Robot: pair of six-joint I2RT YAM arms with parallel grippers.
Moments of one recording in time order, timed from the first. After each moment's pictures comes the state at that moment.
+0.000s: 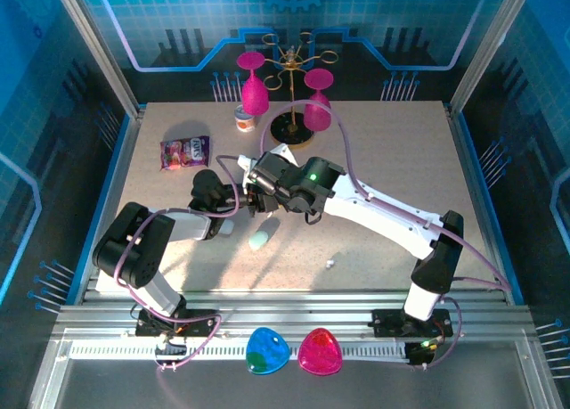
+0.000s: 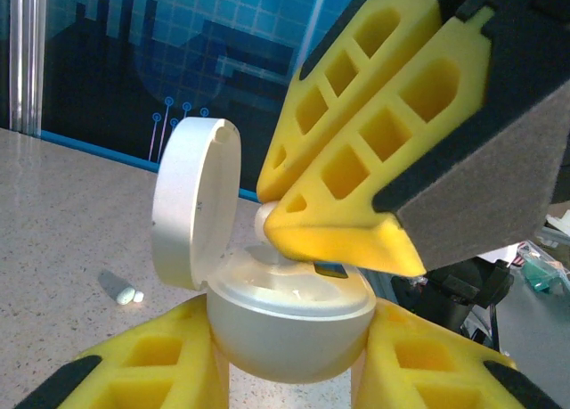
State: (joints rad) left arm -0.35 1.64 0.60 1.24 1.09 -0.46; right arm 1.04 1.74 1.81 -1.23 0.61 0.38
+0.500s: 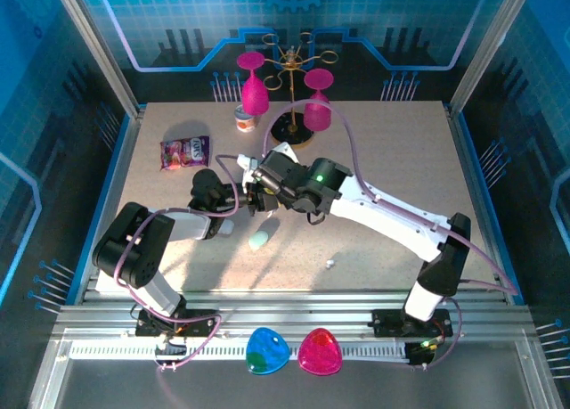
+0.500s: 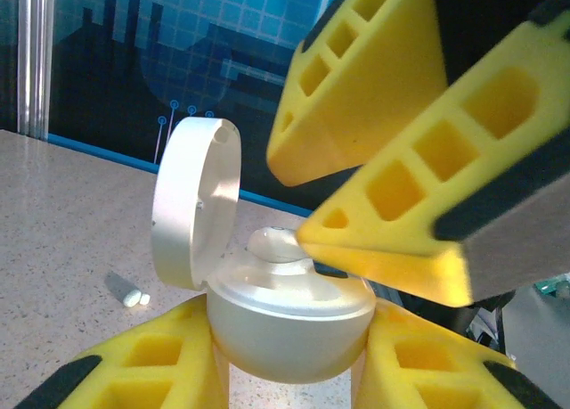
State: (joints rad) left arm -0.35 1.64 0.61 1.24 1.08 -0.45; right arm 1.03 1.69 1.76 -1.16 0.58 0.36
